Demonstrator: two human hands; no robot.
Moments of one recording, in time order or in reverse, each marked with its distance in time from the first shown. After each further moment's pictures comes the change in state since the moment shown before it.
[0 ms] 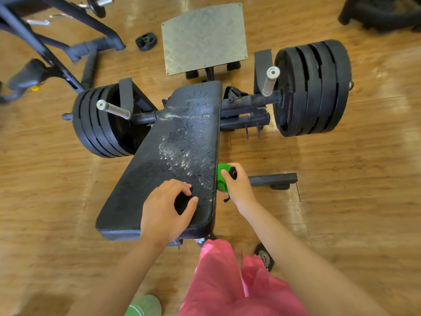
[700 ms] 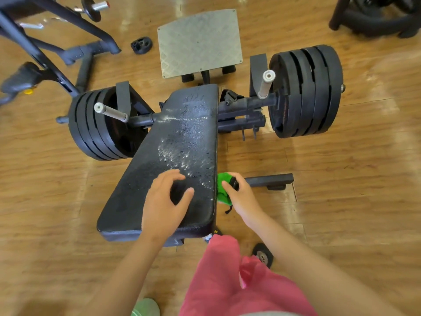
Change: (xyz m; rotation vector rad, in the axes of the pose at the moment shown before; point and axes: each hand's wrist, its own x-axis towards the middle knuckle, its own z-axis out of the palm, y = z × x) left_hand 0.008 -0.006 0.000 -0.113 0.035 -0.124; right_hand -0.019 0.018 -0.008 0.048 -0.065 0.013
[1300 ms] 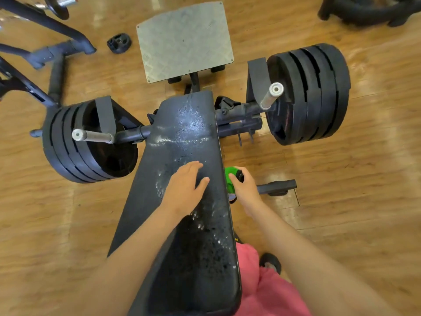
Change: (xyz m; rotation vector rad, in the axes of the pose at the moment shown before) left_hand 0.170 -0.027 0.043 0.222 -0.425 0.116; right_hand 0.129 -0.033 0.016 -0.089 0.223 0.094
